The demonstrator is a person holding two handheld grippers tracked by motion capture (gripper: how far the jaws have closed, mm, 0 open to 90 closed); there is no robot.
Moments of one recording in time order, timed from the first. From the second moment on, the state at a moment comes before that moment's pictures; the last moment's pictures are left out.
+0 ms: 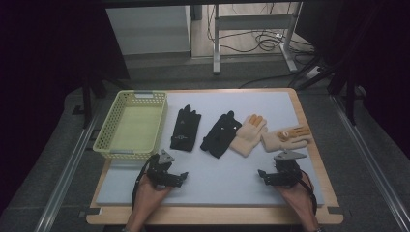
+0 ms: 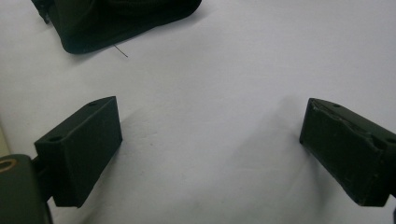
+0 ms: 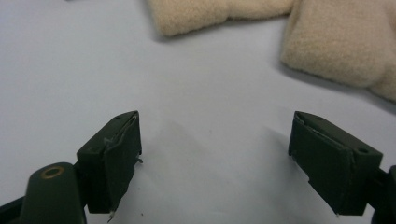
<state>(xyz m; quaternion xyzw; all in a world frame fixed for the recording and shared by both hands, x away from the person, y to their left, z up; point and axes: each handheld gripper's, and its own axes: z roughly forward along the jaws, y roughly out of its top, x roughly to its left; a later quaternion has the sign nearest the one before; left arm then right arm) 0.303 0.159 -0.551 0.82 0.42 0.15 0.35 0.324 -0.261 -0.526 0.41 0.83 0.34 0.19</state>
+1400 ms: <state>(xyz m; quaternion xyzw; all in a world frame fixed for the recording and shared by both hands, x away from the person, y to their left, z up) 0.303 0.160 -0.551 0.82 0.42 0.15 0.35 0.371 -0.192 -0.501 0.35 0.85 0.37 0.16</state>
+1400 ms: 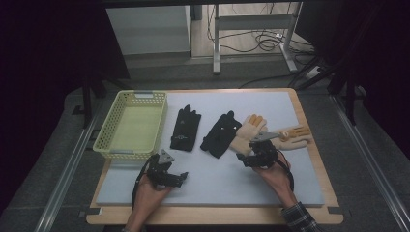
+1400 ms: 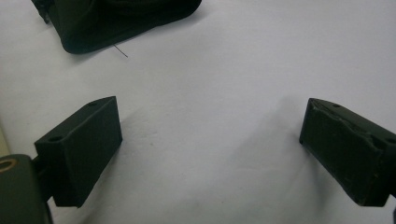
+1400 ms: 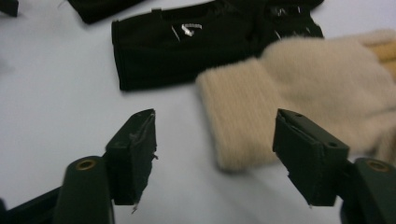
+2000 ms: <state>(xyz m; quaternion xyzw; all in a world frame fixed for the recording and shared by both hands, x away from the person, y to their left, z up) 0.303 0.160 -0.551 0.82 0.42 0.15 0.35 0.430 -0.133 -0.502 0.34 0.85 0.36 0.17</state>
